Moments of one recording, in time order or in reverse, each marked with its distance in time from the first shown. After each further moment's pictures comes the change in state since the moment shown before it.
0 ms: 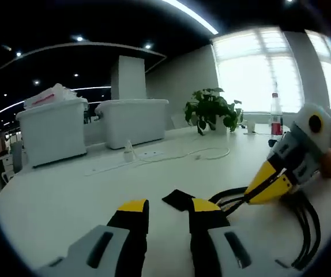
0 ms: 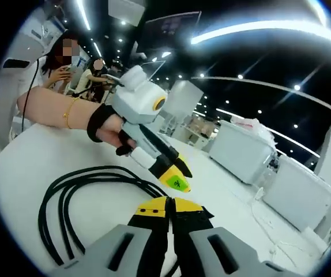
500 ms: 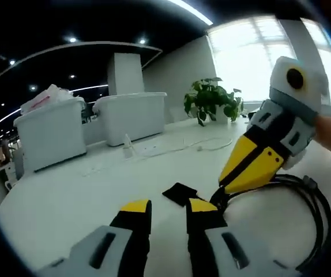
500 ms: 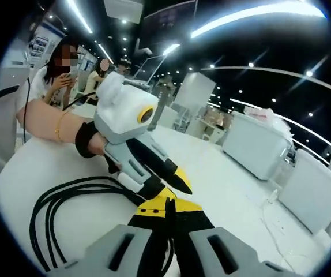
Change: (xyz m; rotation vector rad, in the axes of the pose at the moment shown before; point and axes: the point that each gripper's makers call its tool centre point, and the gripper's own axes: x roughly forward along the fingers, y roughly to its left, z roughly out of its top) left arm 0.010 -0.001 -0.007 0.053 0.024 0.008; right arm 0.035 -0.014 0.002 0.048 0.068 0.133
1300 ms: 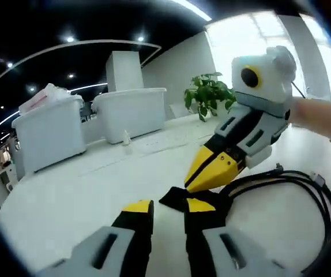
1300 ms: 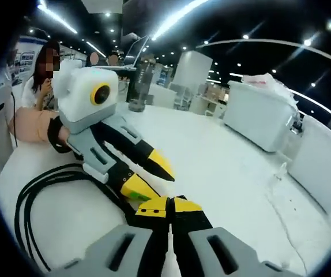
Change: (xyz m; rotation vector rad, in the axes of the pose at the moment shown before) left arm 0.009 0.006 -0.008 0.016 0.039 0.023; right arm 0.031 -0.043 -0.046 0.166 0.146 0.050
